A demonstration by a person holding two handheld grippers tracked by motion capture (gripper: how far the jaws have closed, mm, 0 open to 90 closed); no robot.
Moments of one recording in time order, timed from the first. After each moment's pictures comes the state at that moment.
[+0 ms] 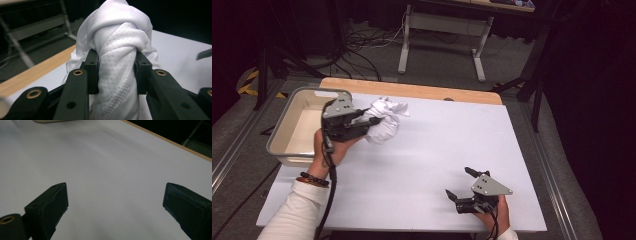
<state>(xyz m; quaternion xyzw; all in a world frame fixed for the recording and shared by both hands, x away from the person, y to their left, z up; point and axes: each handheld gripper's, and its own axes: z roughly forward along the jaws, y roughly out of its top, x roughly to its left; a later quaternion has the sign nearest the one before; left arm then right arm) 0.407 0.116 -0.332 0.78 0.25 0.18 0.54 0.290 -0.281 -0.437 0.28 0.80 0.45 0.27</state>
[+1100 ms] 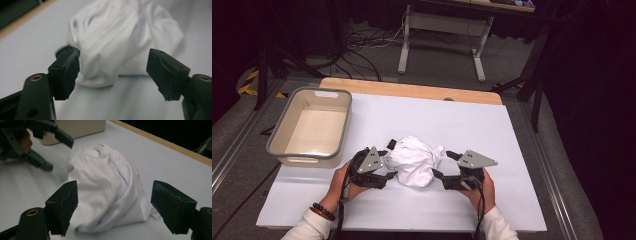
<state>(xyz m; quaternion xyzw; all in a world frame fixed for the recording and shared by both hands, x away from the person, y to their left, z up) 0.366 0.081 -0.451 0.86 0.19 0.15 0.45 0.346 -0.237 -0.406 0.27 0.81 0.47 0.21</state>
